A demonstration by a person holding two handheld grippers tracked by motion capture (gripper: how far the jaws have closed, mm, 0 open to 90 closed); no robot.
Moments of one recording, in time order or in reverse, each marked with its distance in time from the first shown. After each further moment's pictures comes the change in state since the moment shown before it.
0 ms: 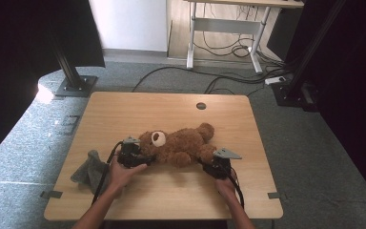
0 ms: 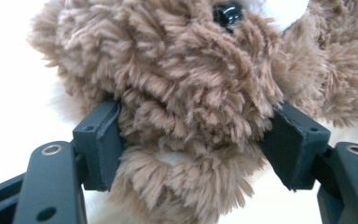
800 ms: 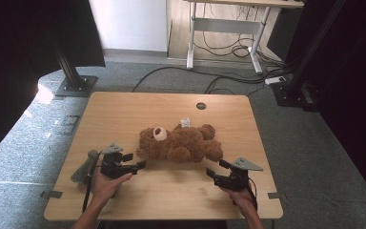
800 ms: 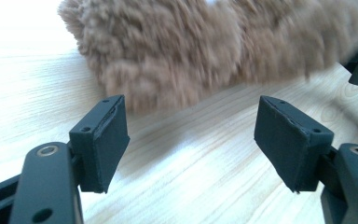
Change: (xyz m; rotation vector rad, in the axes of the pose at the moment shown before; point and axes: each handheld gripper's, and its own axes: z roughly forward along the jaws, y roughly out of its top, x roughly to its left) left arm -0.006 -0.034 -0.068 -0.127 -0.058 -0.011; right arm -0.009 -0.013 -0.068 -0.046 0.072 0.021
